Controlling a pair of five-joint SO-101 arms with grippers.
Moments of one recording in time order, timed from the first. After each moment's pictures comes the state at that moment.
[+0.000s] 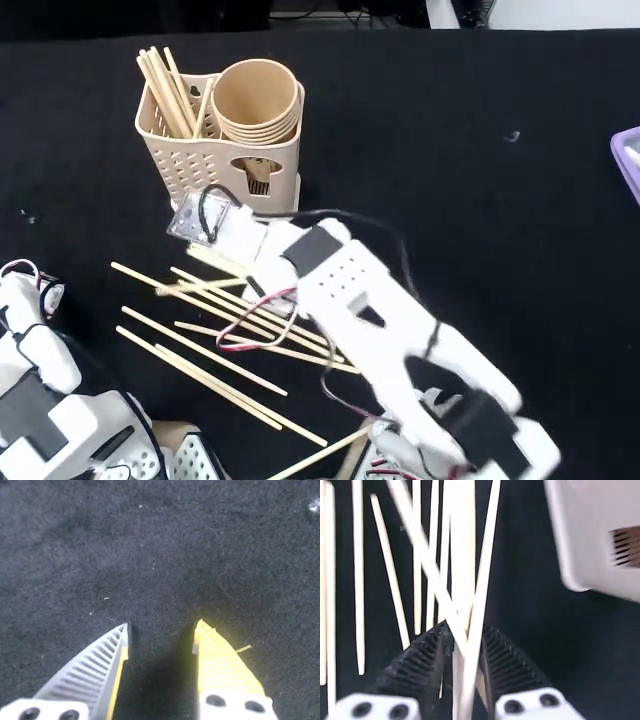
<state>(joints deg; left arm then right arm) -51.0 -9.7 52.0 32.6 24.2 -40.3 -18.2 31.3 63.5 29.5</state>
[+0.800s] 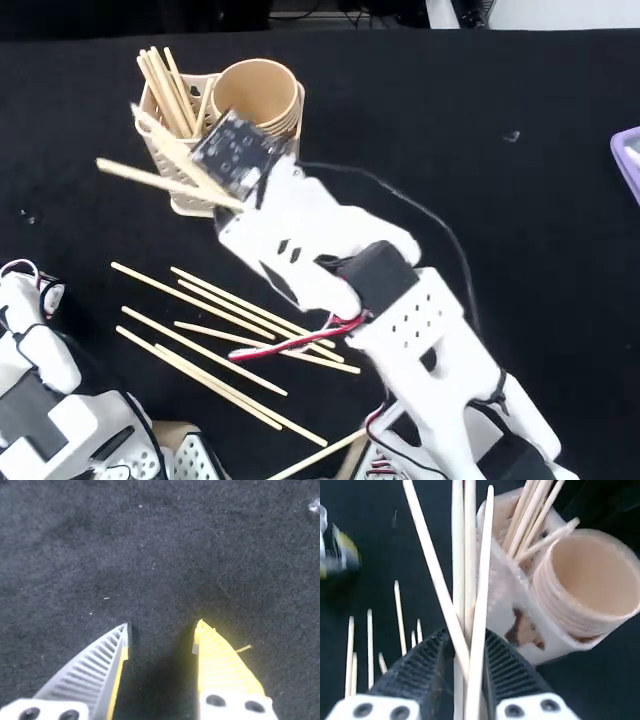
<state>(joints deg) -51.0 -9.7 52.0 32.6 24.2 -40.4 -32.7 17.0 58.5 13.5</state>
